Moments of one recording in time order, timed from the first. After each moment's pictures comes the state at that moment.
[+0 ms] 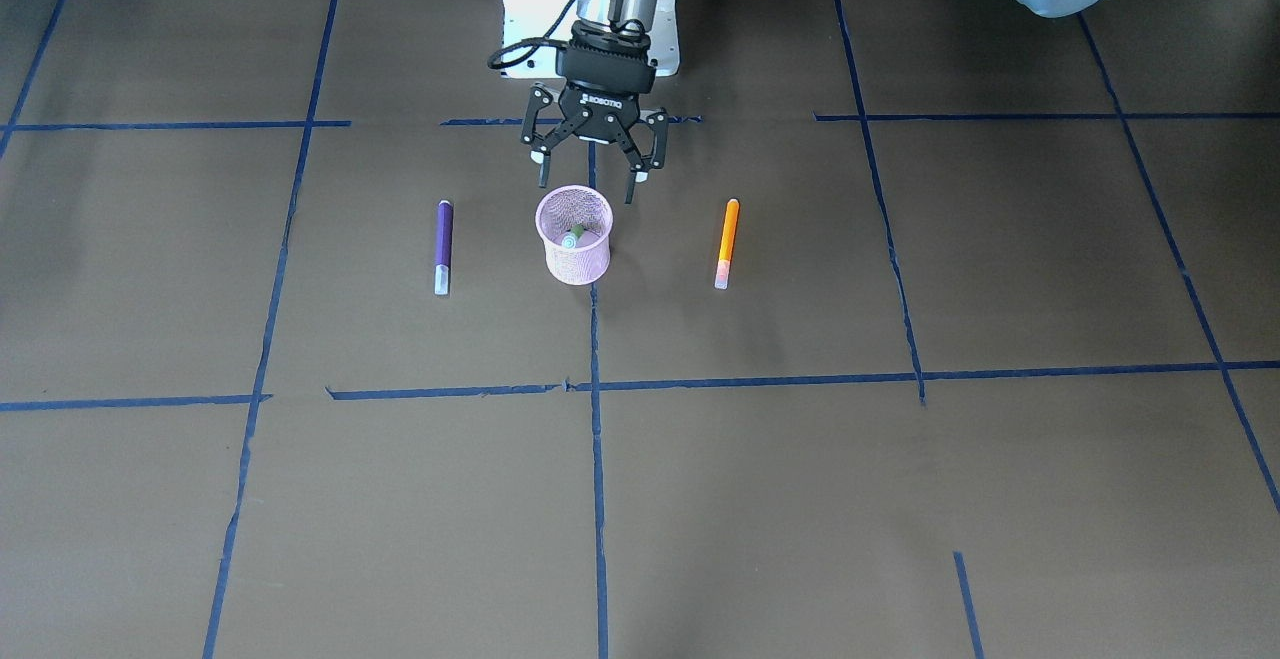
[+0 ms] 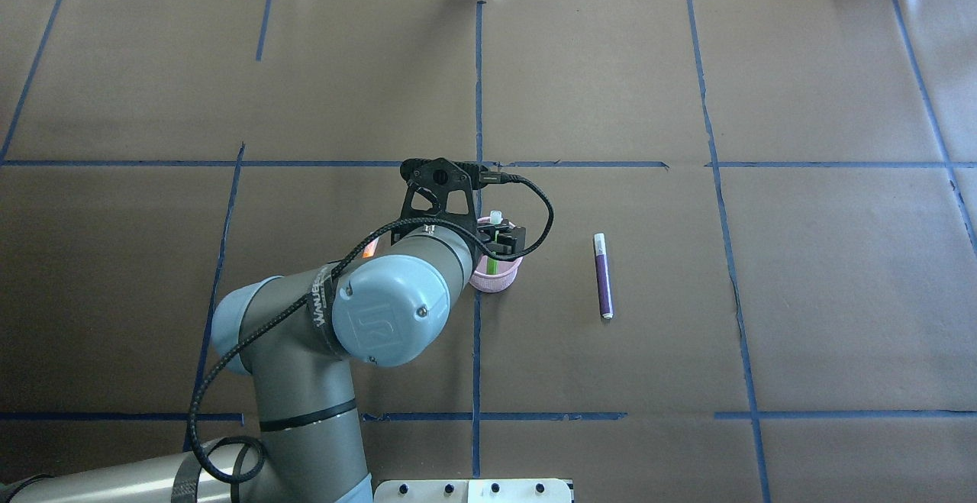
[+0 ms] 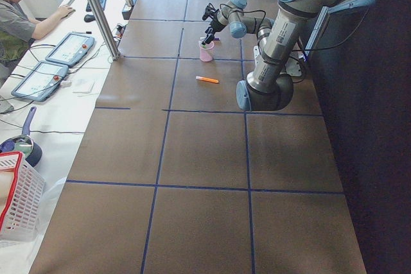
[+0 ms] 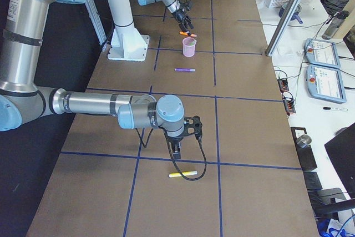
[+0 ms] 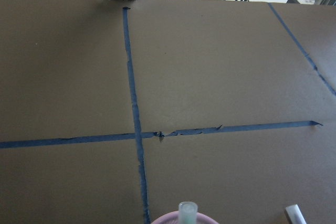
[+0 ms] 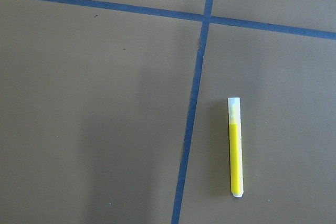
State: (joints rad) left arm -0.35 -2.26 -1.82 -1.65 -1.34 -1.22; right arm 1.56 -1.86 1.84 -1.44 2.38 -0.05
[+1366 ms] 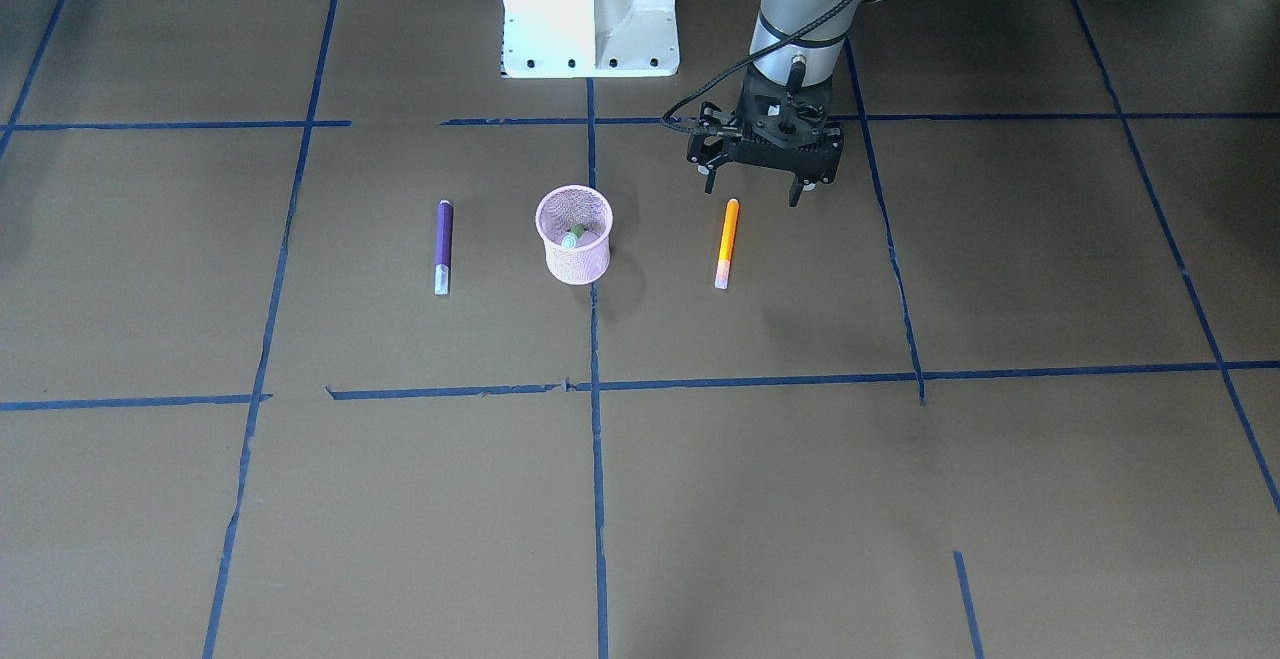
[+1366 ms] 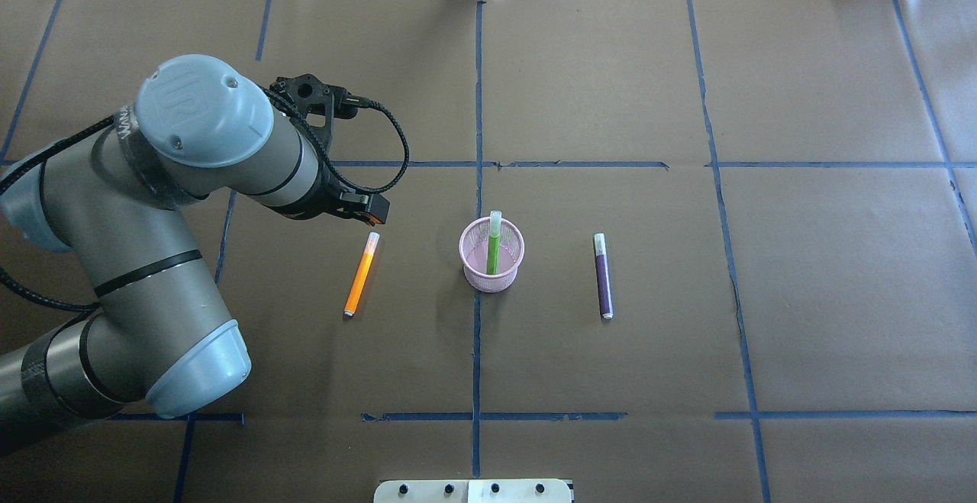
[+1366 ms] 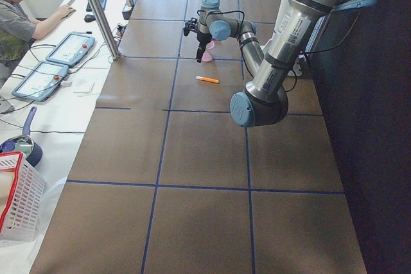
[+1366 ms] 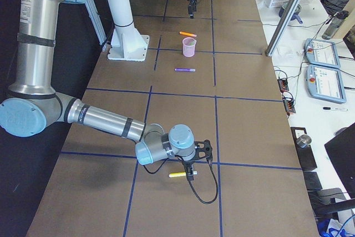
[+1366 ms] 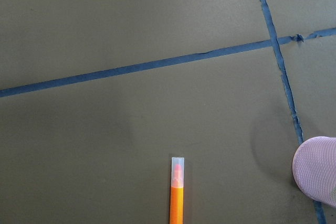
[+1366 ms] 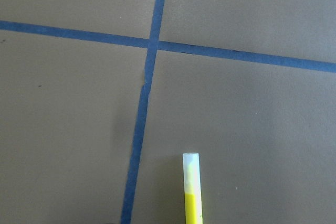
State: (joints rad) left arm -0.62 -2.12 -1.96 -1.46 -1.86 -0.96; right arm 1.41 -1.71 1.37 -0.89 2.28 0.20
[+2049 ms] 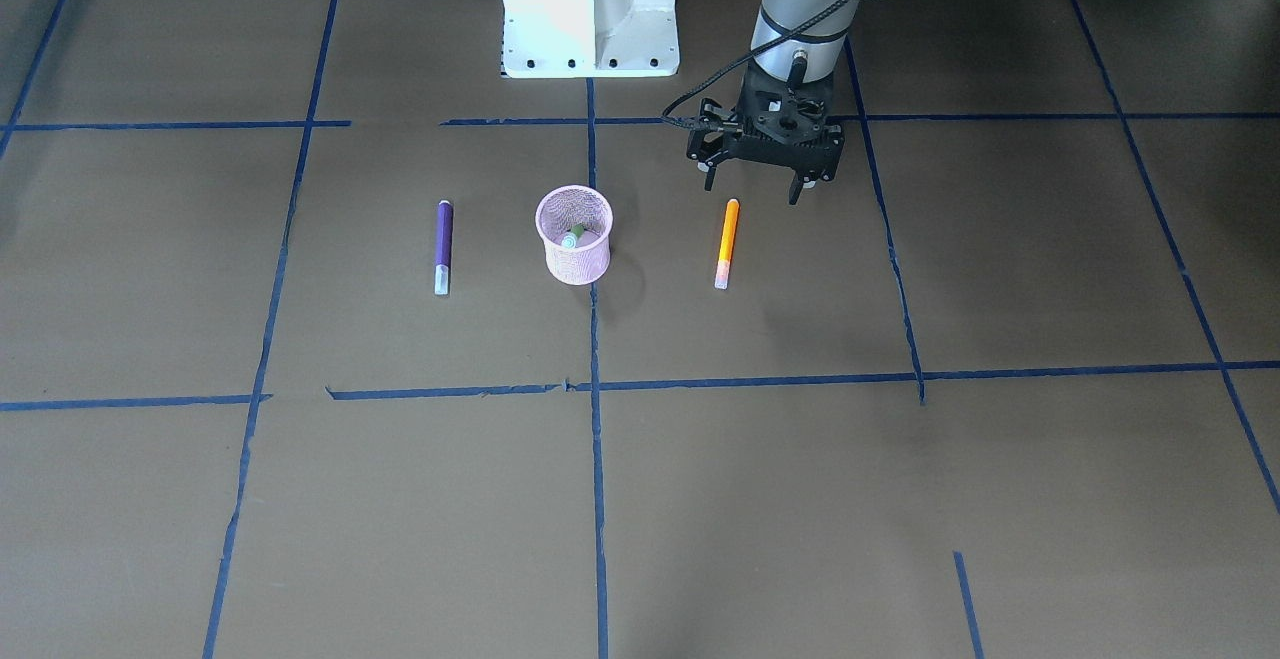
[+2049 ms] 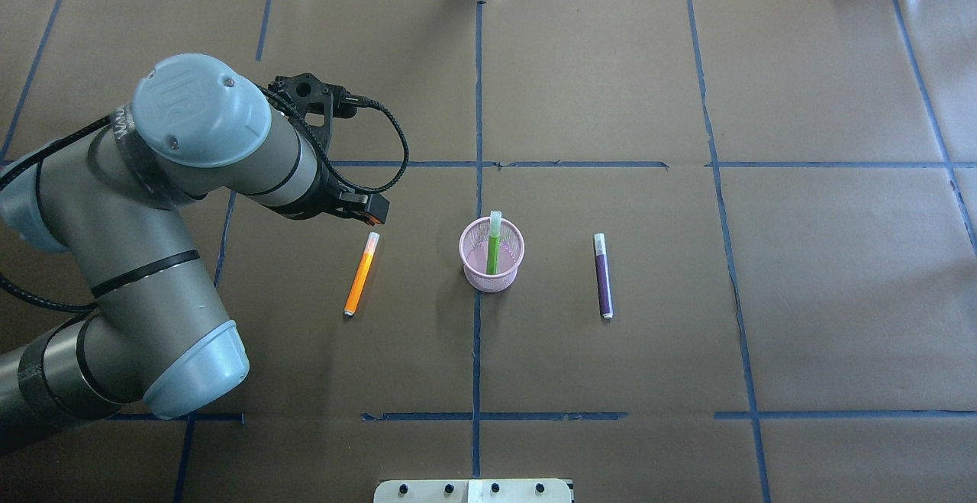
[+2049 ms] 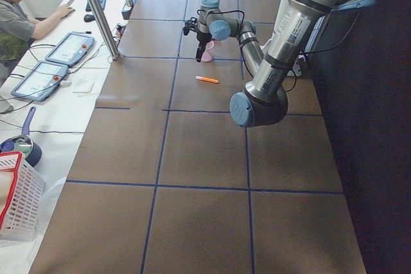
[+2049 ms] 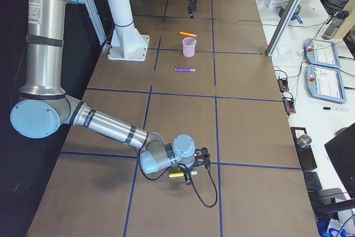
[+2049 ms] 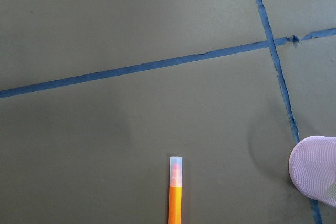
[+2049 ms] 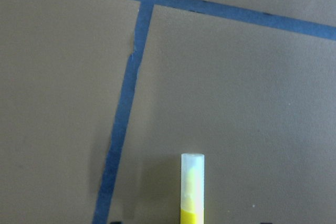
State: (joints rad) left arm -0.62 -2.12 -1.96 -1.47 -1.86 -0.96; right arm 1.34 -1.69 1.24 -0.81 2.27 0.20
